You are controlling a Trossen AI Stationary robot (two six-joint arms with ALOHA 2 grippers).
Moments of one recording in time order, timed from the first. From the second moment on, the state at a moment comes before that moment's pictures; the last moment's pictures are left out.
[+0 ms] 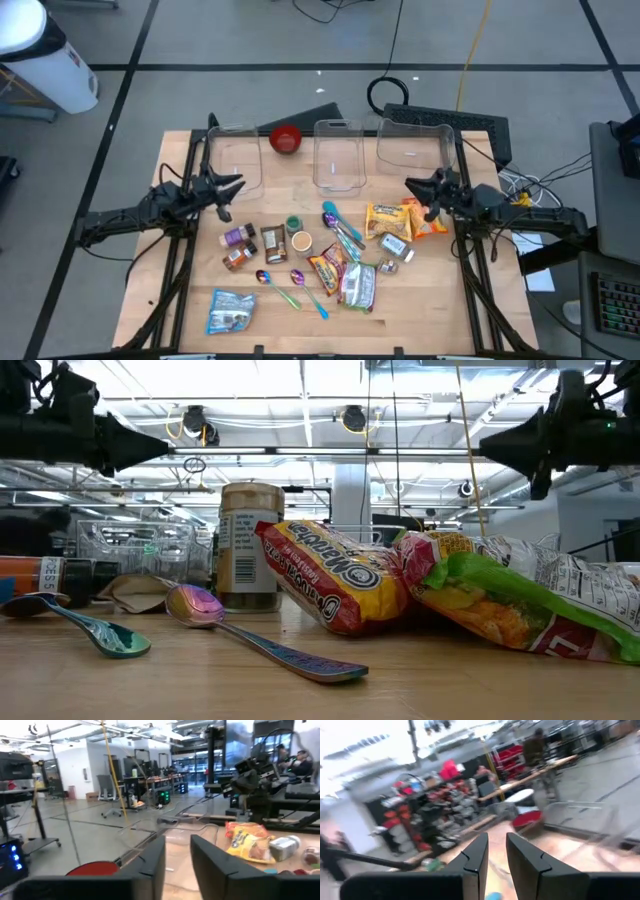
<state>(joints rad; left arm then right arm) 0.17 0.01 0.03 0.13 -0.23 0.10 -0.11 0.11 0.01 0.28 0.27 0.40</state>
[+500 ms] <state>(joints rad) 0.14 0.01 0.07 0.25 0.02 -0.05 -0.01 0.49 0.02 0.82 0.13 0.35</state>
